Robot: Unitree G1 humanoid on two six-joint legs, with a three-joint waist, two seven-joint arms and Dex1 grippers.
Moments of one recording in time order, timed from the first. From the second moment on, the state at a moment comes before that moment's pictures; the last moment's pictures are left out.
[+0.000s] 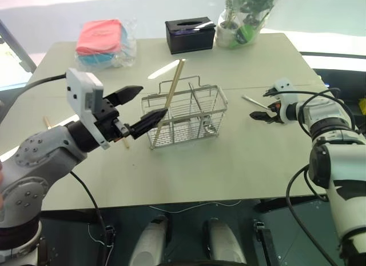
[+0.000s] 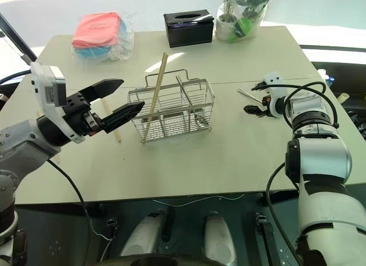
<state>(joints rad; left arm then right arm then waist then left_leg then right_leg) -0.31 0.75 0.30 -0.71 -1.12 0.80 -0.29 -1.19 -0.64 -0.05 1.36 -0.19 0.30 0.85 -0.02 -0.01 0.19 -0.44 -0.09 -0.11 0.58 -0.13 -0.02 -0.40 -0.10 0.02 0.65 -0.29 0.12</state>
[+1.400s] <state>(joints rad) -0.36 0.72 0.29 -0.69 -1.10 0.79 -0.26 -1.19 -0.63 -0.06 1.36 -0.18 0.31 0.84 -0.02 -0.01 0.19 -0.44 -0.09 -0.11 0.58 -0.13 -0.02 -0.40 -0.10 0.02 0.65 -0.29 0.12</state>
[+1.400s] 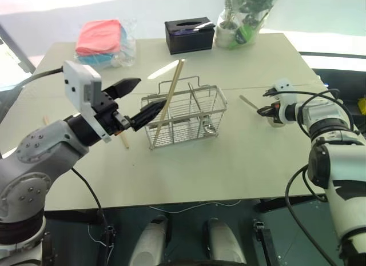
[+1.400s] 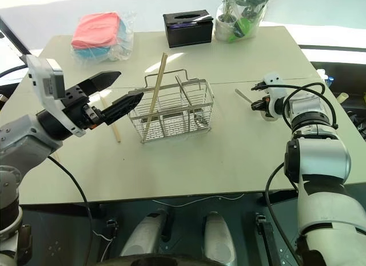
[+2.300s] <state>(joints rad) -0.23 0.73 0.22 -0.61 -1.05 0.76 -0.47 -1.24 -0.57 -0.18 0.98 0.02 0.14 0.70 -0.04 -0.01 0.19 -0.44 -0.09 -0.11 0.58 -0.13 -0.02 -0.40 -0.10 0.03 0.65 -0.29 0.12</state>
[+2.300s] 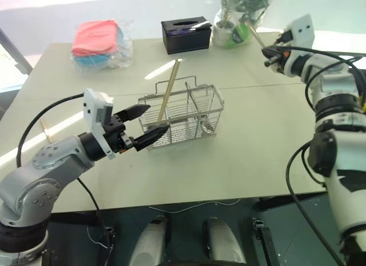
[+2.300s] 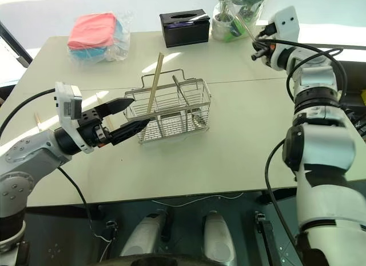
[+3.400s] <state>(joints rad) -0.18 0.88 0.32 -0.59 -1.07 0.85 -0.57 -0.58 0.08 -0.12 -0.28 0.55 0.48 0.16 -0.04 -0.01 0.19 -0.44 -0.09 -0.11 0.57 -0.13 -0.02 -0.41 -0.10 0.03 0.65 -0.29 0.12</state>
